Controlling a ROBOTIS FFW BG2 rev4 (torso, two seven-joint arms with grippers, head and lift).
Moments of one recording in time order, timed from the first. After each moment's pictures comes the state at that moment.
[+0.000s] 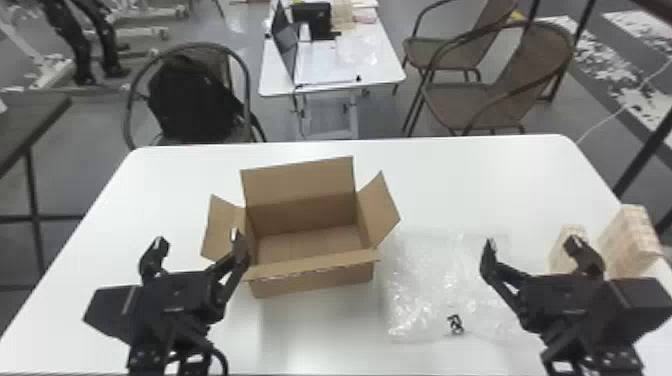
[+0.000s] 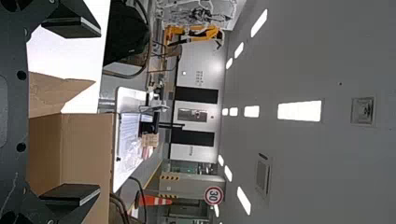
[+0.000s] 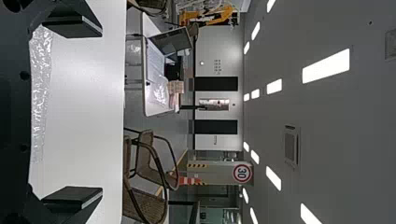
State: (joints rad) left arm 0.49 0.01 0.03 -1.96 0.07 -0.27 0.08; right arm 0.41 -0.08 0.09 -1.91 -0.02 -0.15 -0.01
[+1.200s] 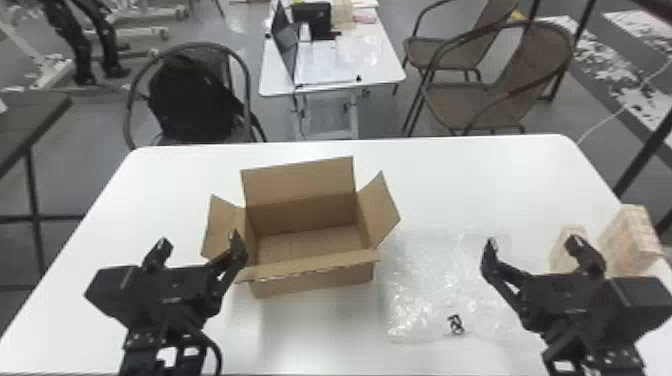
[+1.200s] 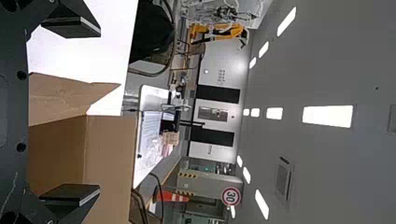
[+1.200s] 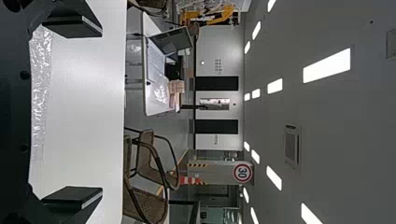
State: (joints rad) left arm 0.45 0.02 0.06 -1.97 0.15 -0.12 0.04; right arm 0.41 -0.08 0.09 -1.91 -0.02 -0.14 -0.01
